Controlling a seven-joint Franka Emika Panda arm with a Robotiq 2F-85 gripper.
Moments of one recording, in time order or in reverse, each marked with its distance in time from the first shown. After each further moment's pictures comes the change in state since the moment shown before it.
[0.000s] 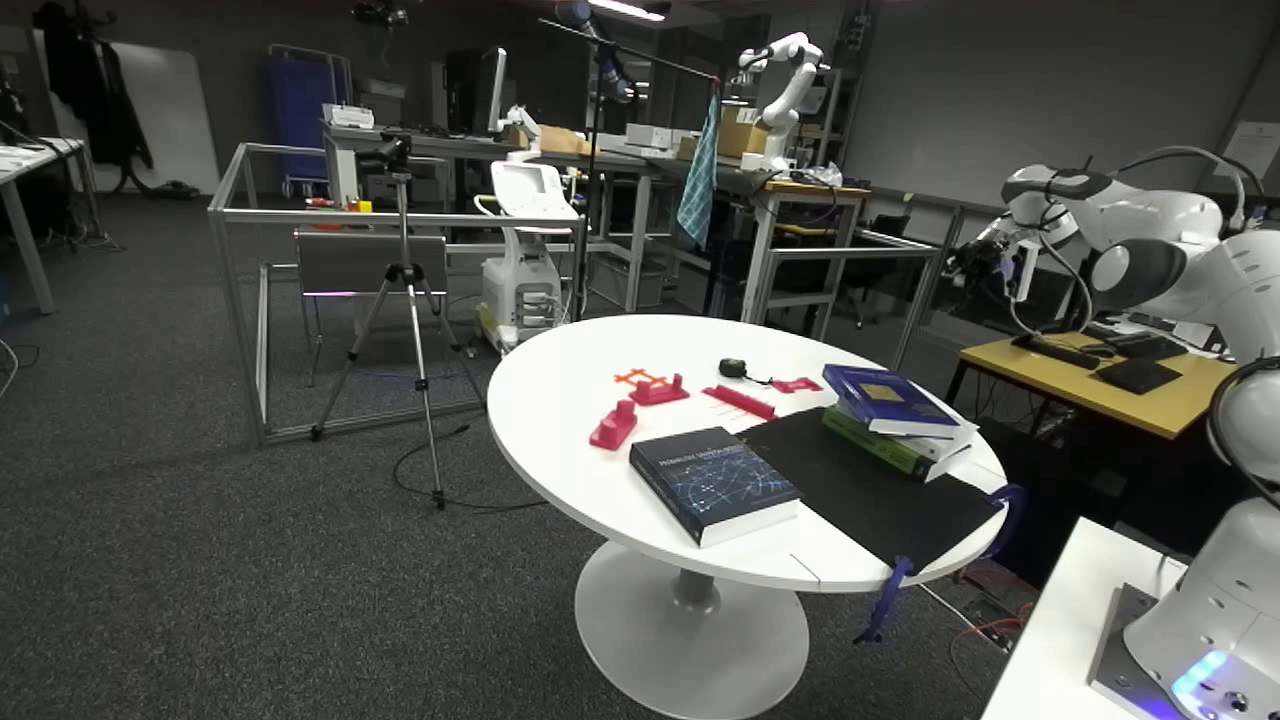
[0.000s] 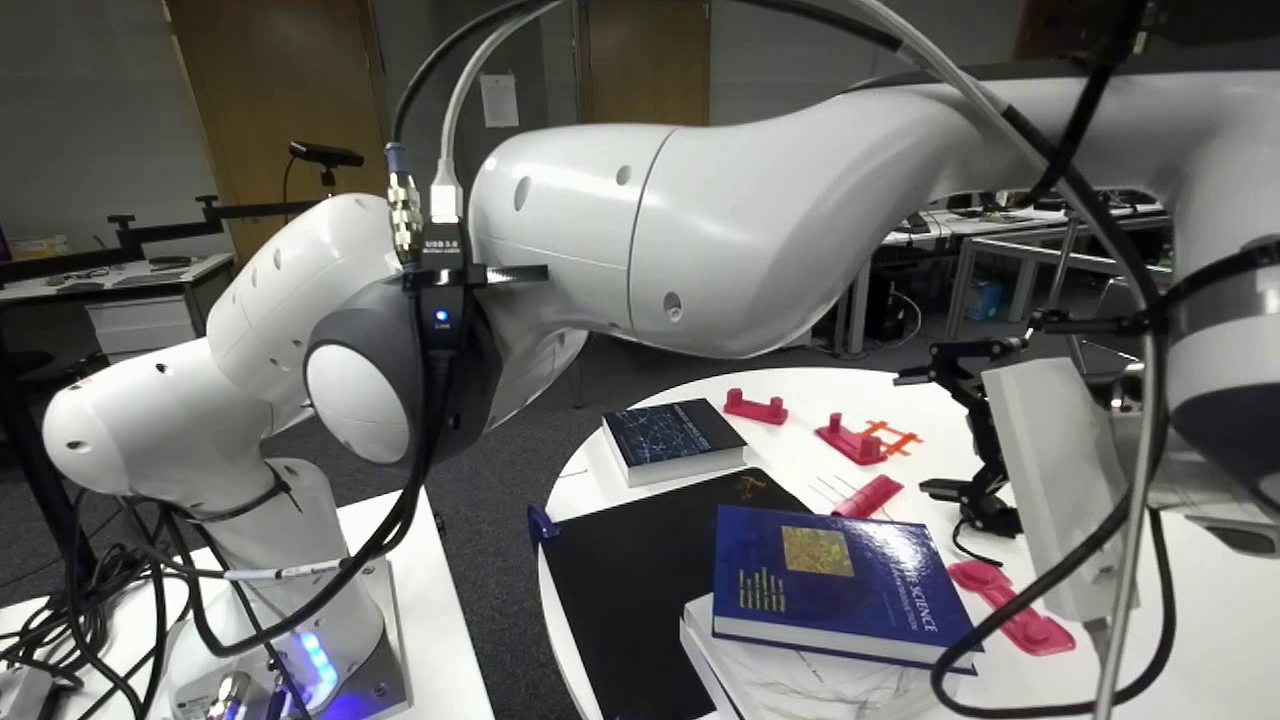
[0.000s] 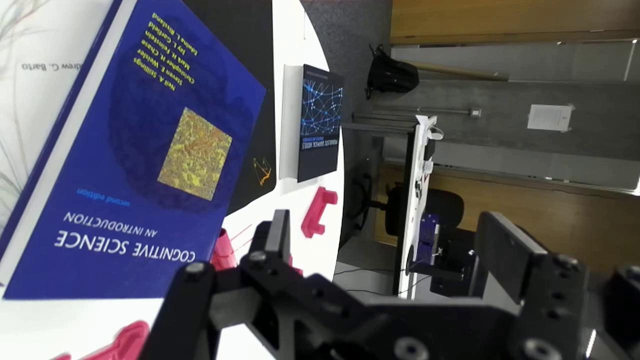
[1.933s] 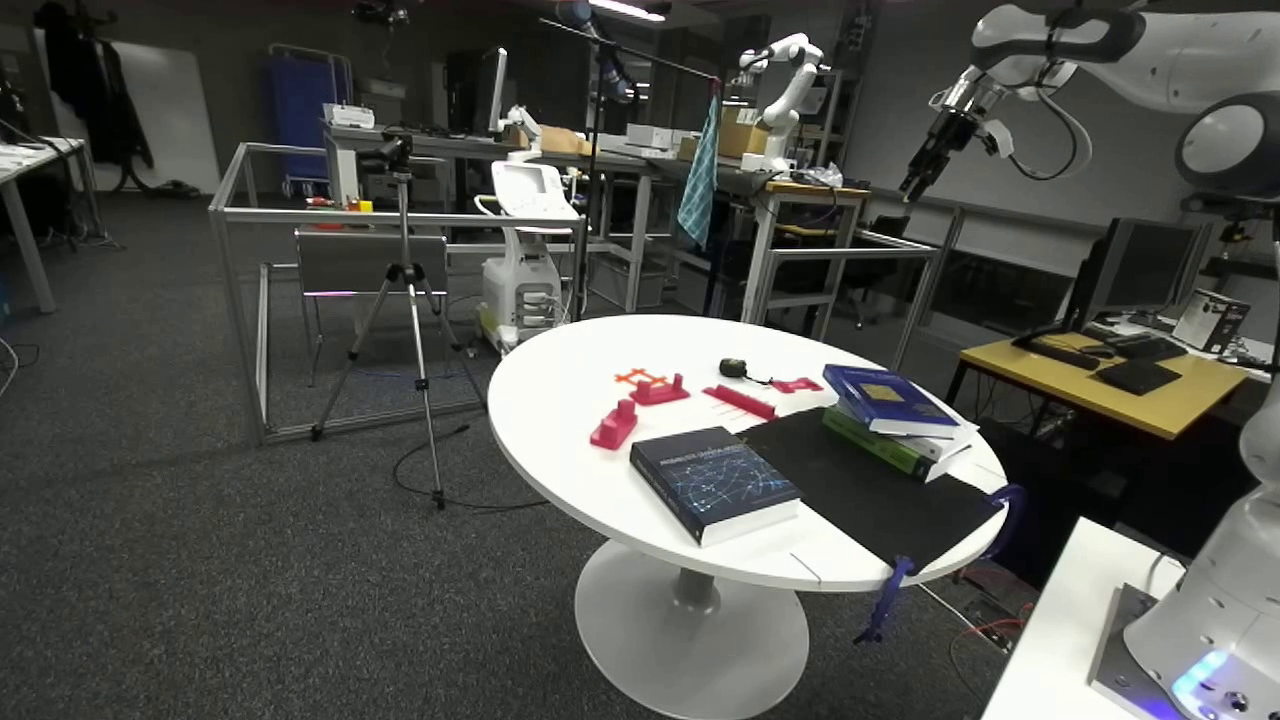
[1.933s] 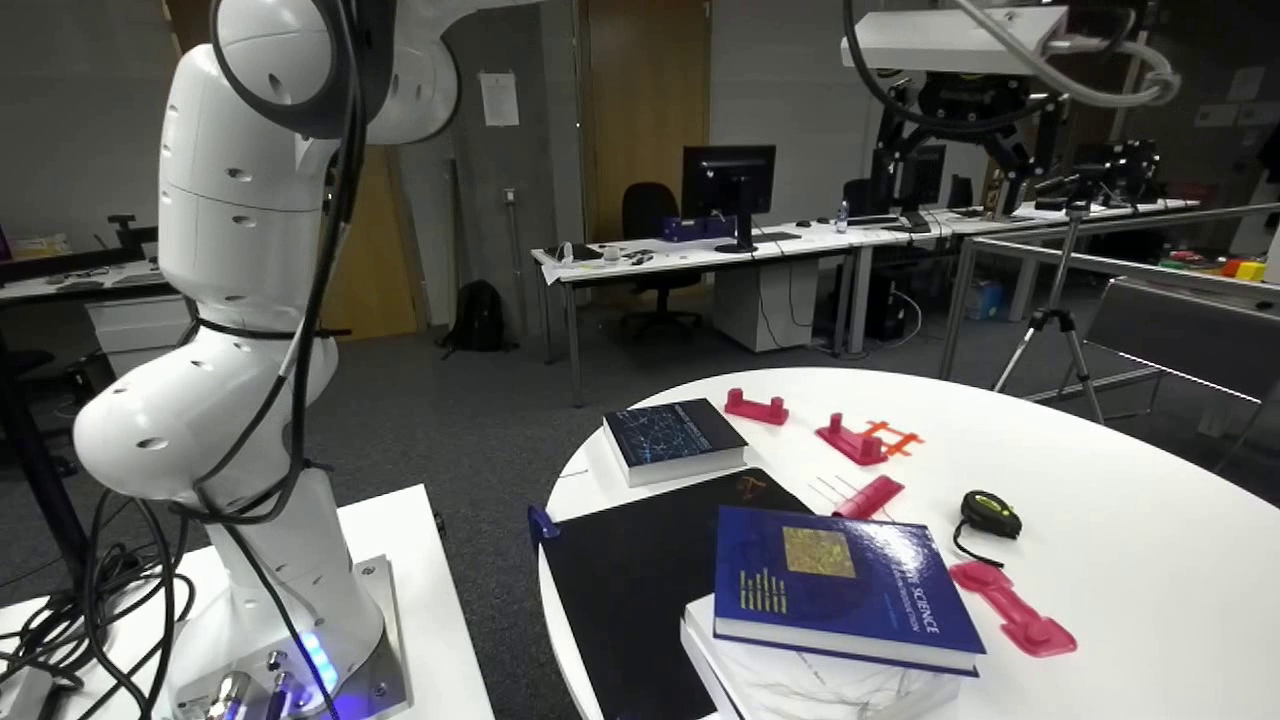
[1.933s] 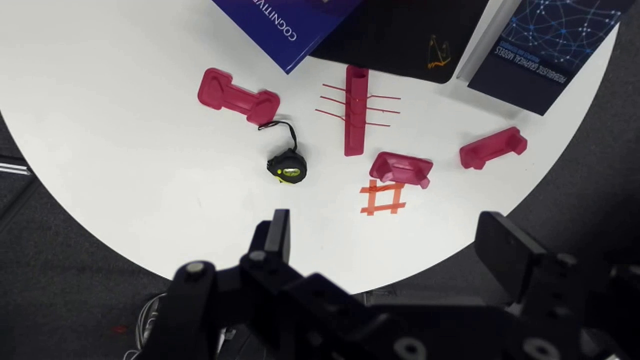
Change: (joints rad) arm 0.448 -0.682 -0.119 -0.481 -0.485 0.687 -0.087
